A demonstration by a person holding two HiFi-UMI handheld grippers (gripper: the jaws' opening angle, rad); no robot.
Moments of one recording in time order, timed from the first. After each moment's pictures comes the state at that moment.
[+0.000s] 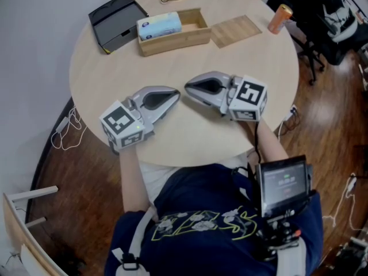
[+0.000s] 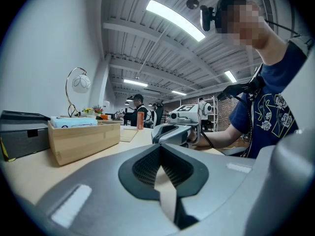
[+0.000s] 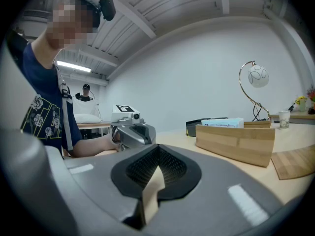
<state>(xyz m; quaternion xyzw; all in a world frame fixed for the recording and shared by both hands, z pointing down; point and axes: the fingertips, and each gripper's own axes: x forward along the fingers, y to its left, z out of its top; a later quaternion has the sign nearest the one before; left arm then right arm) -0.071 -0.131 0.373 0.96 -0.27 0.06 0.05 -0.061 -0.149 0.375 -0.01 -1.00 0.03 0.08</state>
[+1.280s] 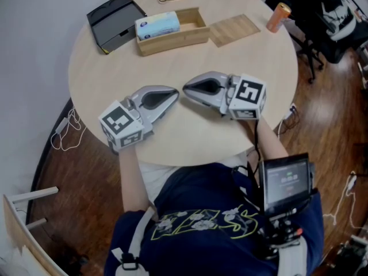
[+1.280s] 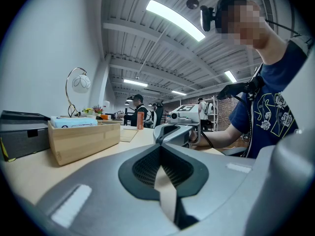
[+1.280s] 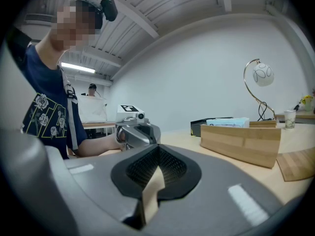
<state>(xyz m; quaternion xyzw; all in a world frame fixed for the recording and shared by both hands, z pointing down) -0.071 -0.132 0.374 0.96 -0.27 0.06 0.05 -0.062 -0.142 0.375 -0.04 -1.00 0.02 0.08</state>
